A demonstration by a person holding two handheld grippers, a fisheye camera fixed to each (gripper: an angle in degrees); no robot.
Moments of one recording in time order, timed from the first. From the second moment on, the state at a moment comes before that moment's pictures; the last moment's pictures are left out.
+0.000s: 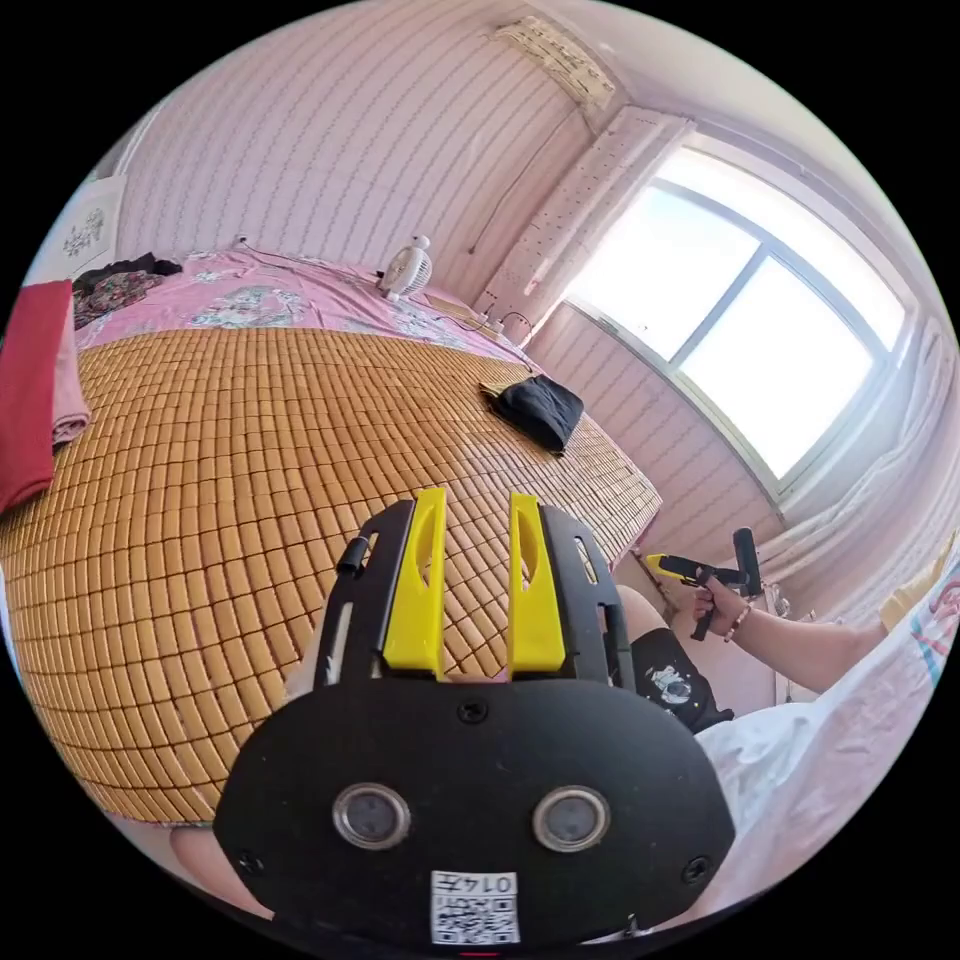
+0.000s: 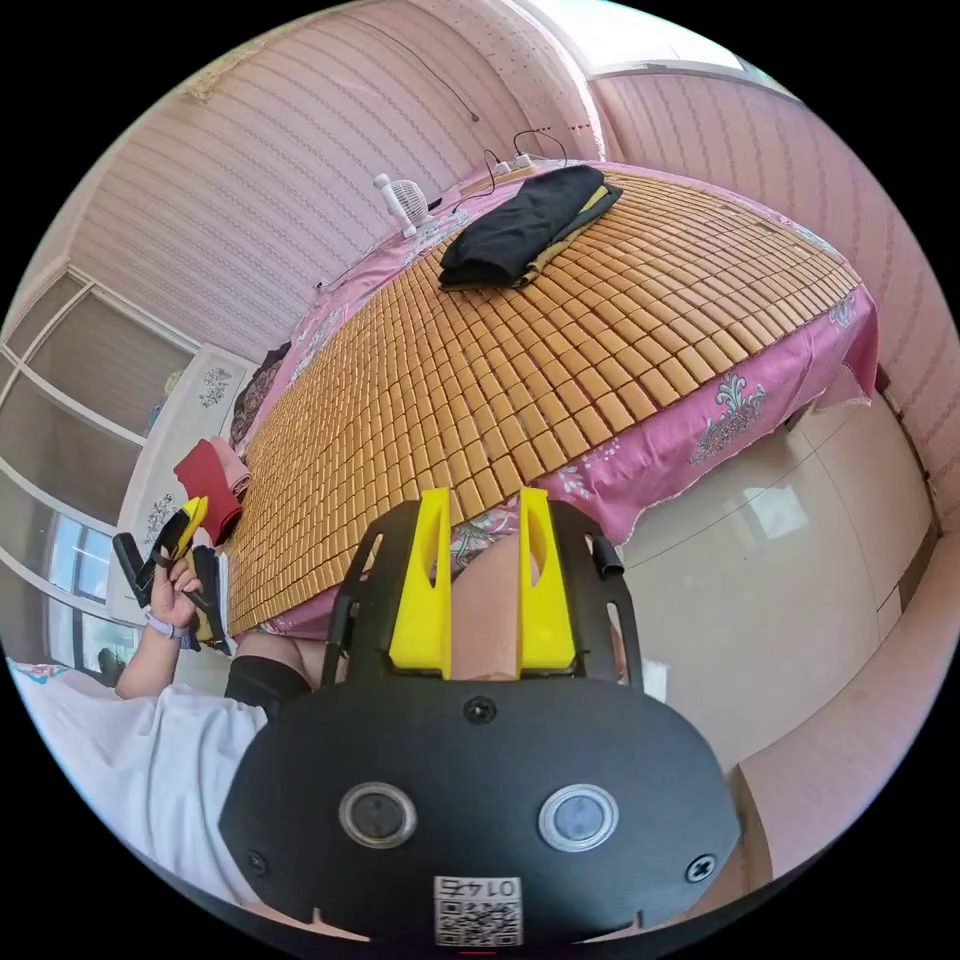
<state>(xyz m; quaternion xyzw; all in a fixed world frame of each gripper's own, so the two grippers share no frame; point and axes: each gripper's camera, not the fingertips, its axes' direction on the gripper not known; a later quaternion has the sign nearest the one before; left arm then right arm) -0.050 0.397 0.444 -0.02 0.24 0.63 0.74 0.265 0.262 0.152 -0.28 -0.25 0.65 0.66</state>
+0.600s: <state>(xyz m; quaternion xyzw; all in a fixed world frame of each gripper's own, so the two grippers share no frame) 0.276 0.536 0.604 -0.08 0.09 0.81 0.57 0.340 0.199 0.343 -0.27 -0.20 0.48 0.81</state>
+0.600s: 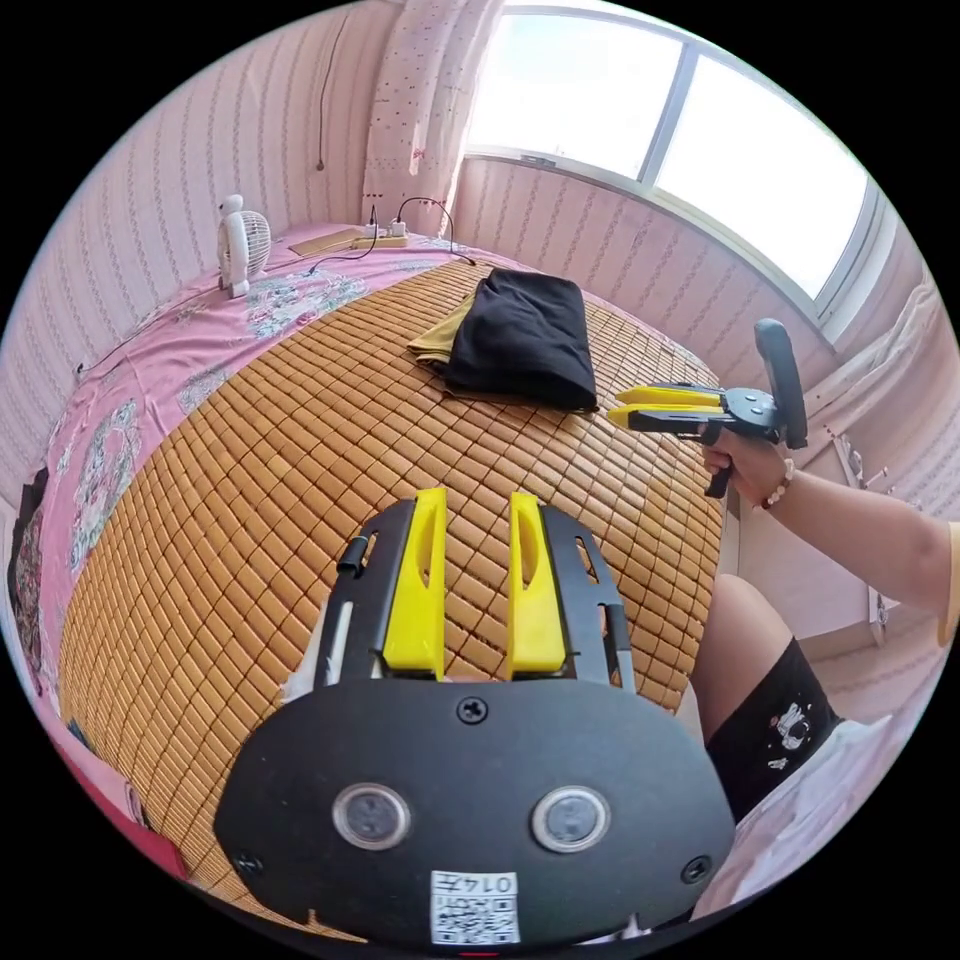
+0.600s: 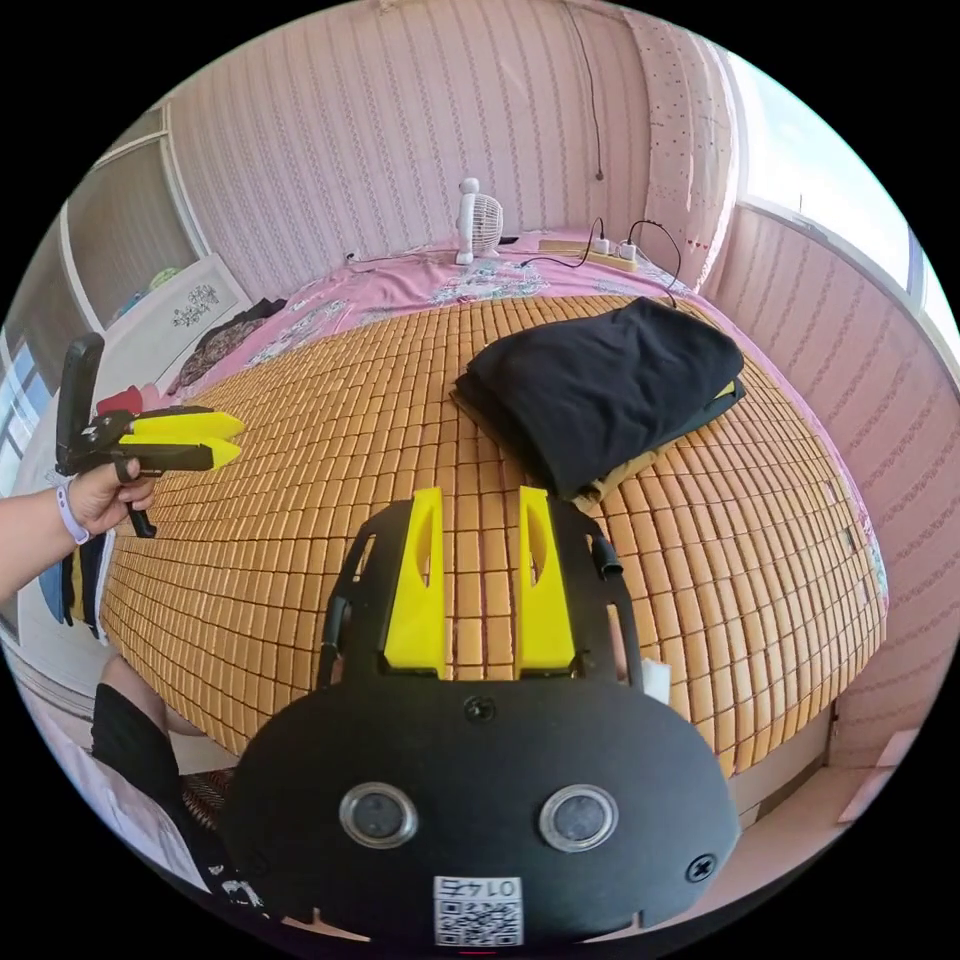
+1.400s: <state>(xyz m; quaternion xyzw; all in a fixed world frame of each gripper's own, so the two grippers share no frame) 0.478 0.643 0.700 -0.09 0.05 0.86 0.50 0.427 0.258 0.297 -0.15 -0.13 0.55 0.81</state>
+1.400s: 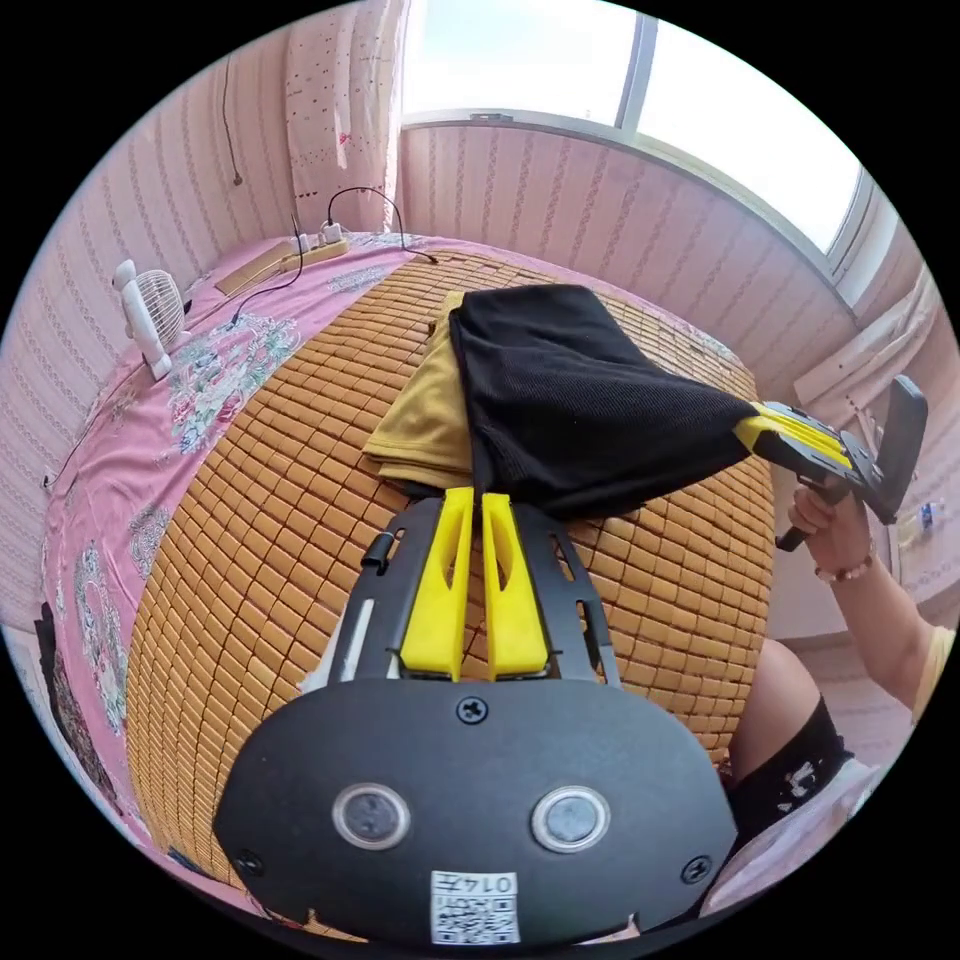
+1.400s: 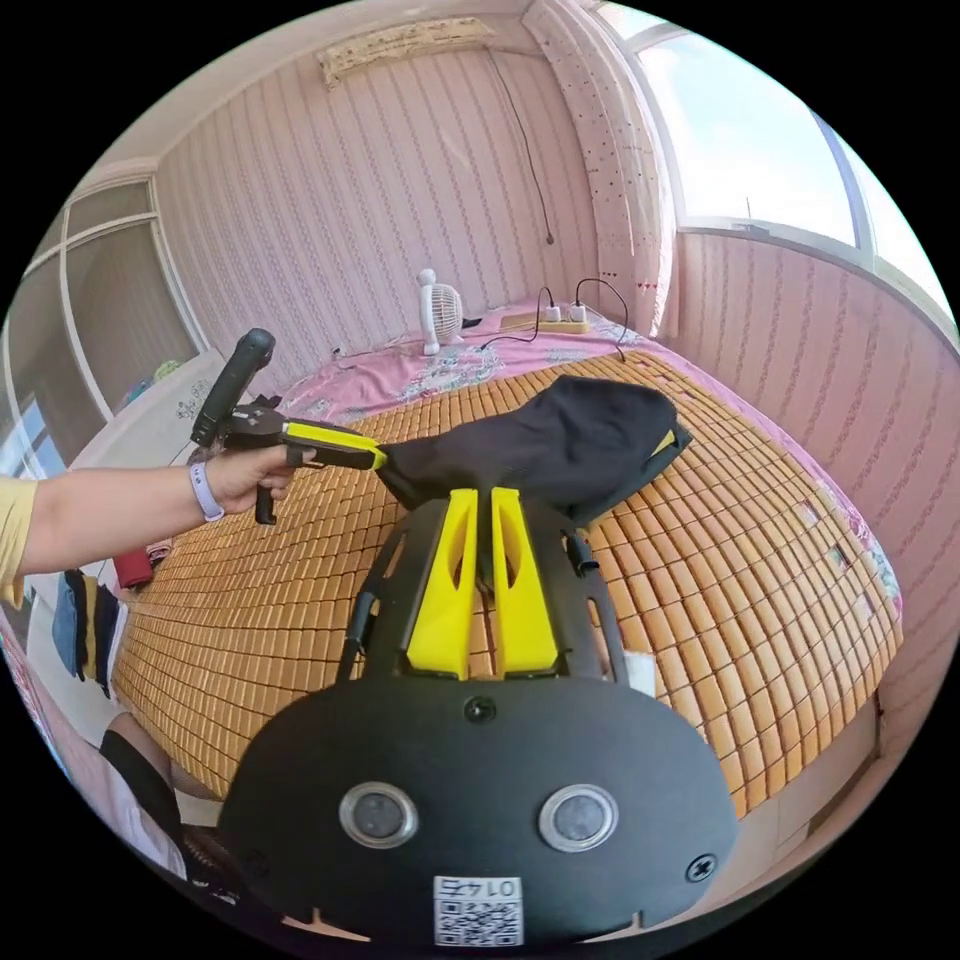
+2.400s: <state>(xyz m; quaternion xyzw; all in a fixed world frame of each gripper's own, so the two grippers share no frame) 0.020 0.562 0.448 -0.18 0.18 0.75 0.61 0.299 0.183 0.101 -0.16 -0.50 0.47 0.71</state>
